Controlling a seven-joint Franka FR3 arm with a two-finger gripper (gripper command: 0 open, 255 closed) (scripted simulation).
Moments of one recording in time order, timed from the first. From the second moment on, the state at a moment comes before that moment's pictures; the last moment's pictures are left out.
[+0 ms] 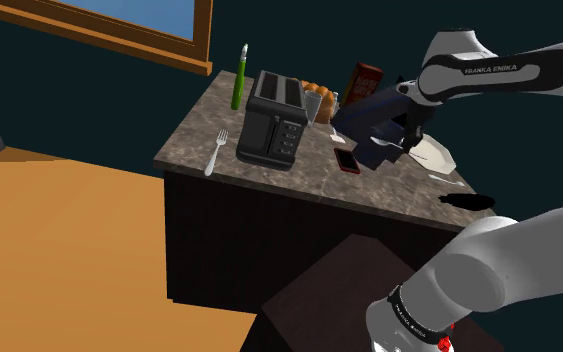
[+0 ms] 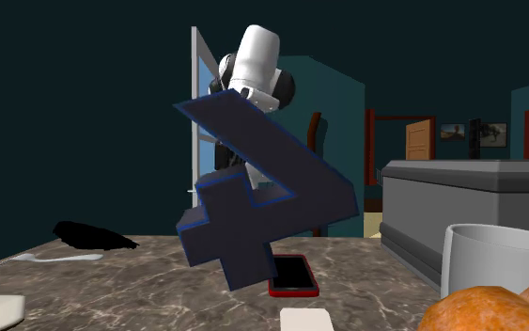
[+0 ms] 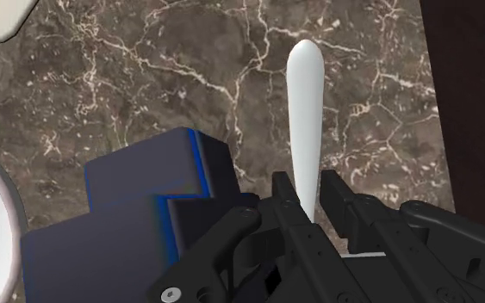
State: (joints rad) arm -0.13 -0.47 -0.52 -2.39 -0.52 1.97 -1.00
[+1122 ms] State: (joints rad) arm -0.18 -0.25 -0.82 -2.25 -0.49 2.27 -1.32
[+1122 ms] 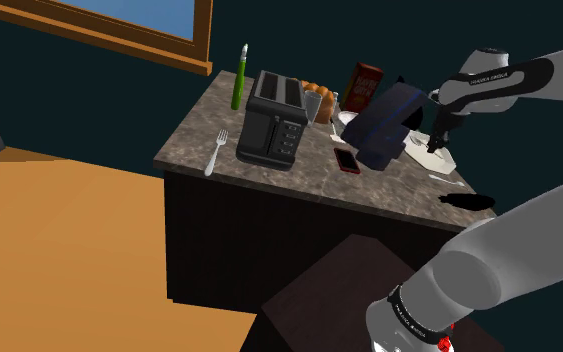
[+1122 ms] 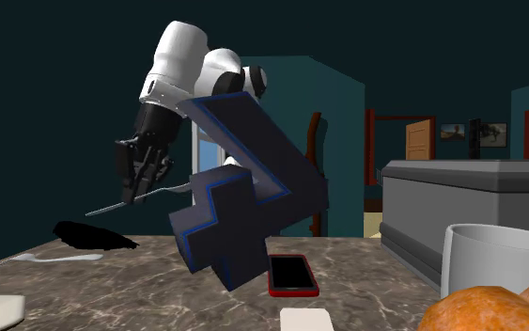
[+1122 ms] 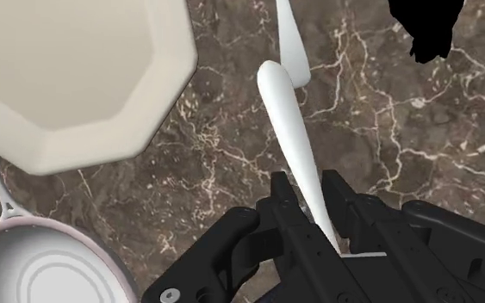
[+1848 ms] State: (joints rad) arm -0.22 -0.14 -0.81 -2.35 -0.45 2.37 -1.33
